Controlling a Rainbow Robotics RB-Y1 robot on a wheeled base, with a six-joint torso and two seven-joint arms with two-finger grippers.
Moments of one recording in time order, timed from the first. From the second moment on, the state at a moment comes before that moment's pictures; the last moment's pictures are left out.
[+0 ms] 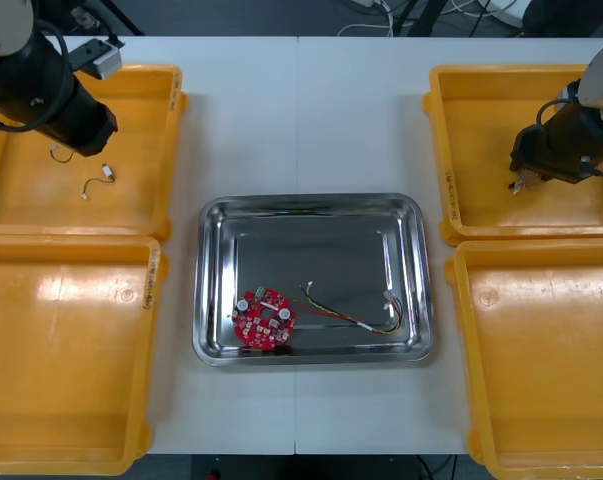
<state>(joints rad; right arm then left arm) -1.03 -0.51 -0.25 -0.62 -0.30 1.20 1.46 -0.89 0.73 -0.18 -1.46 0.73 1.72 -1.74</state>
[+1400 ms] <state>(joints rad) -1.04 -0.50 -0.25 -0.62 -0.28 1.19 1.46 -0.87 0.60 -0.70 -1.78 0.70 1.59 -0.78</state>
